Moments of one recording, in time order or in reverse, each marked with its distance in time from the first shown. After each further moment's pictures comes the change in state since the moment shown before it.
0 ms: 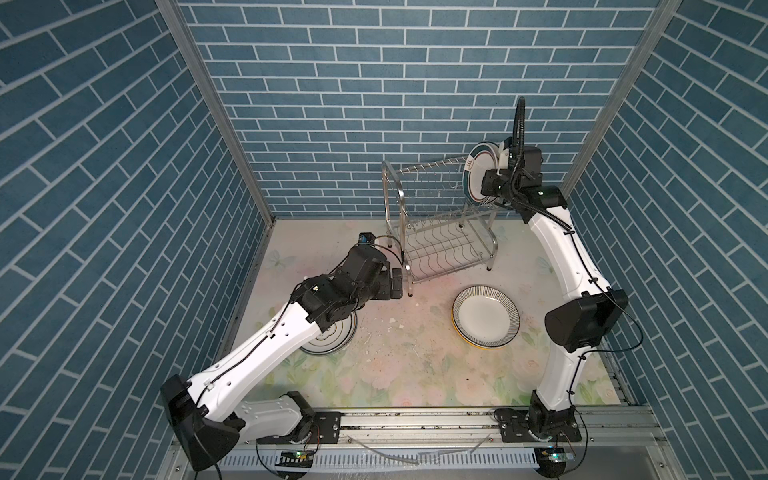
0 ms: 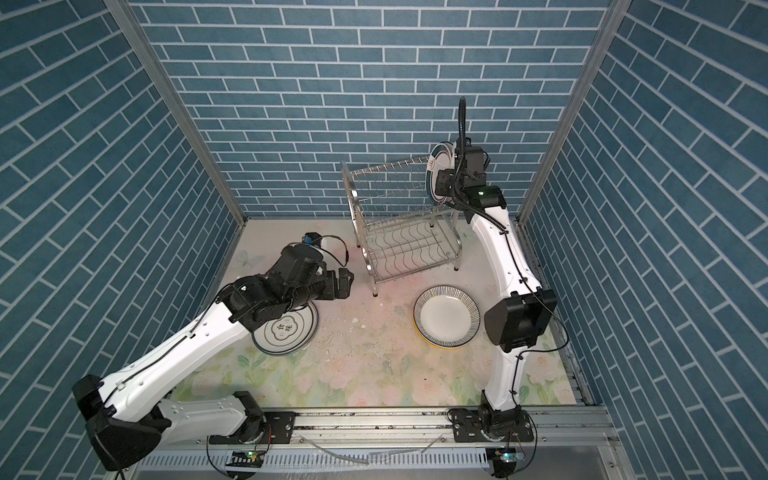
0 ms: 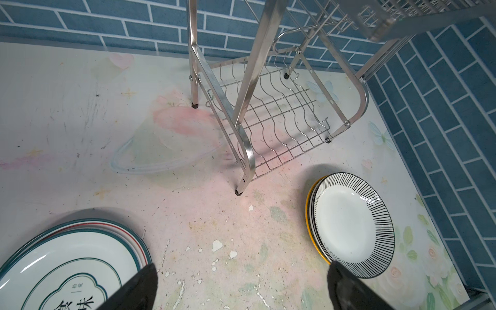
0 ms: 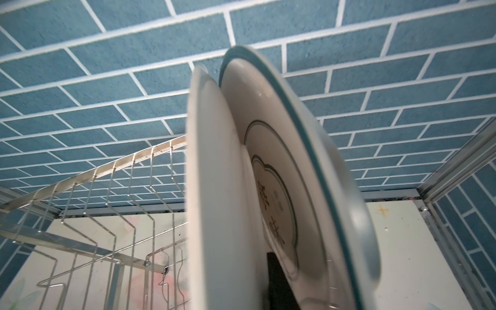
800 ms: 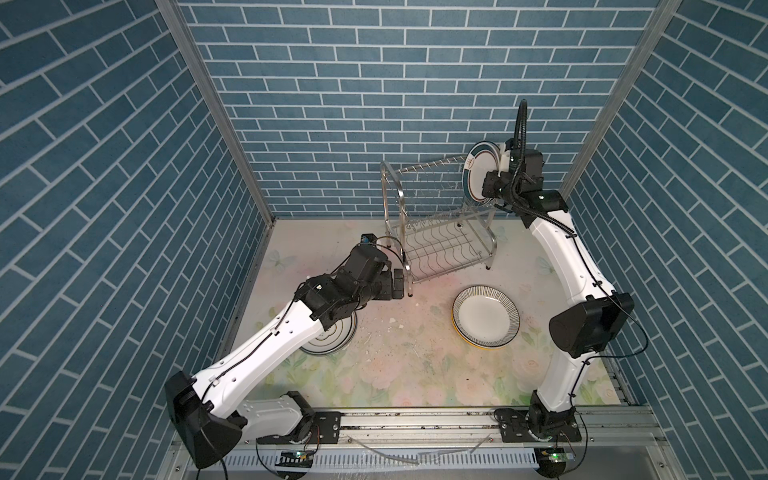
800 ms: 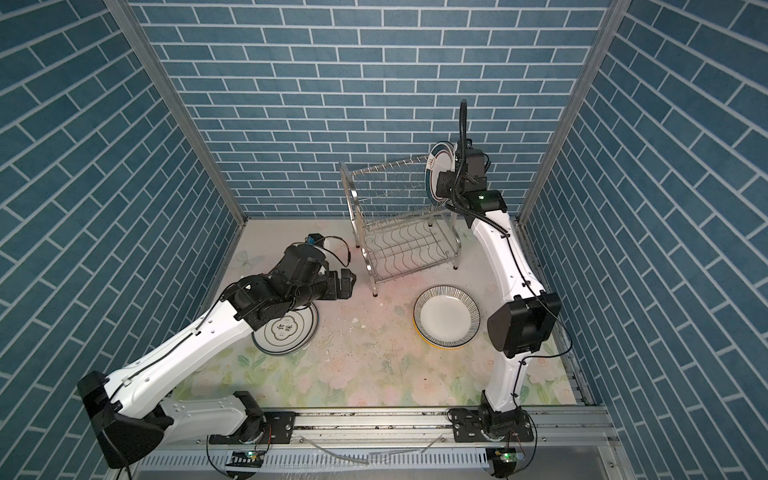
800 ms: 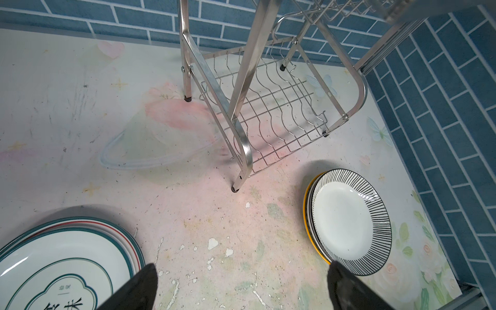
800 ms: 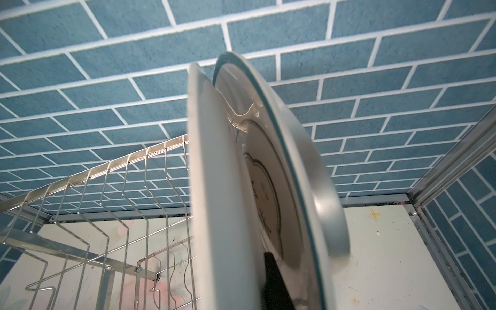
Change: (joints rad) left arm 0.010 0.016 -0.013 0.018 0.037 -0.008; right arm 0.006 -0.062 -0.092 0.064 0.029 -0.020
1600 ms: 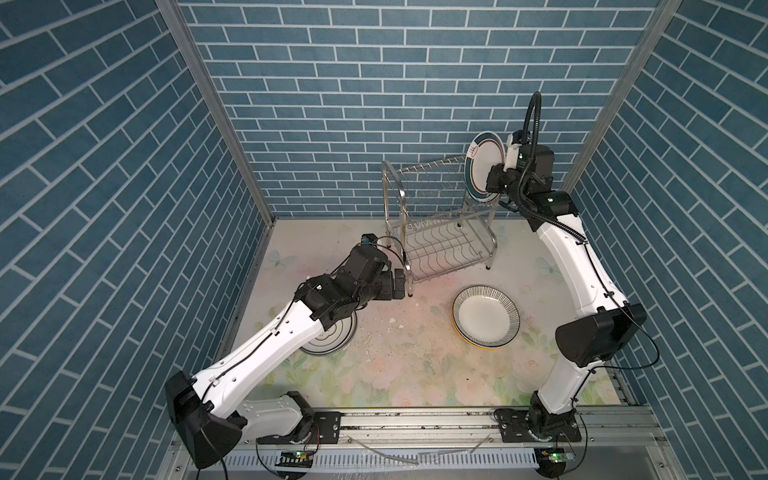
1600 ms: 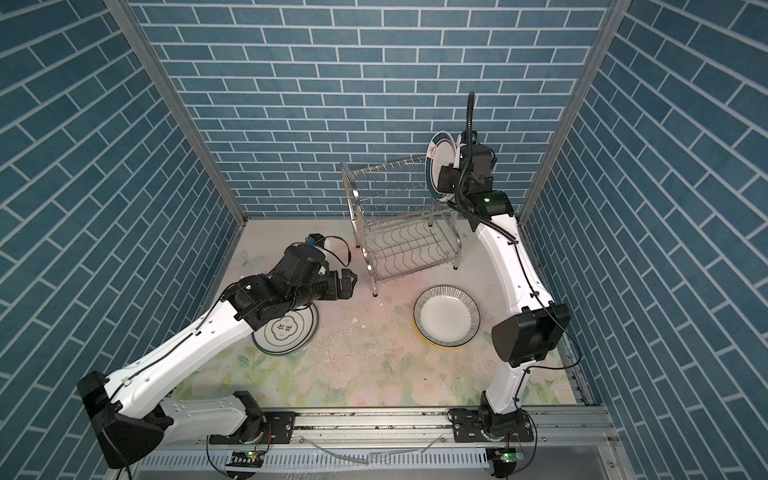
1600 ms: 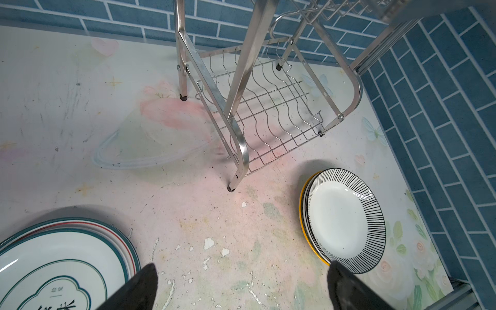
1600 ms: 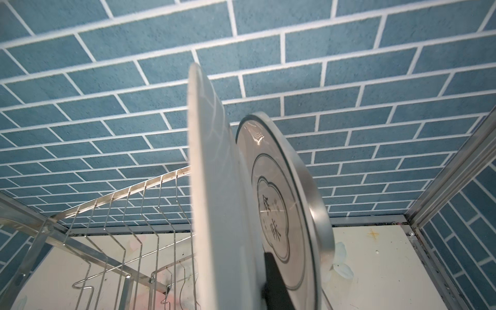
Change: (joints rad) left arm 0.000 -0.001 -0.009 0.006 0.013 -0.004; right arm 0.011 -0.082 -0.019 0.048 0.007 -0.016
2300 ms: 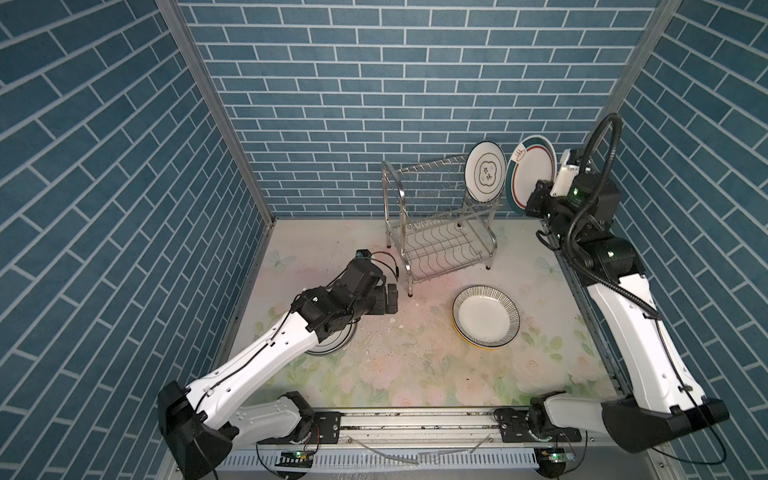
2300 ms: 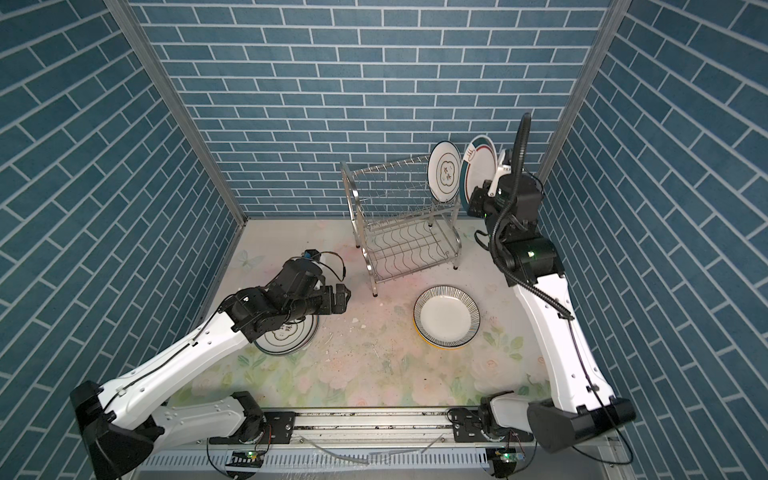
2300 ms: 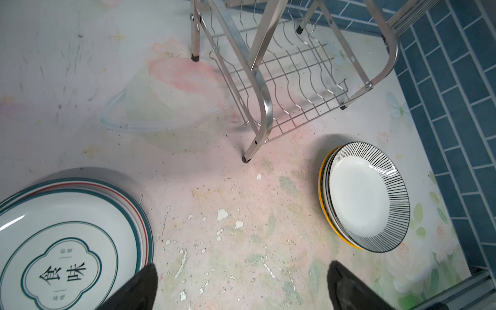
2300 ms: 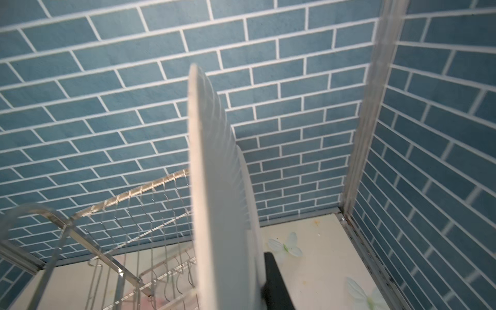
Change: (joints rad) left arm 0.000 -0.090 -0.157 -0.023 0.024 -0.042; right arm 0.000 -0.552 -0.473 0.028 0.209 0.000
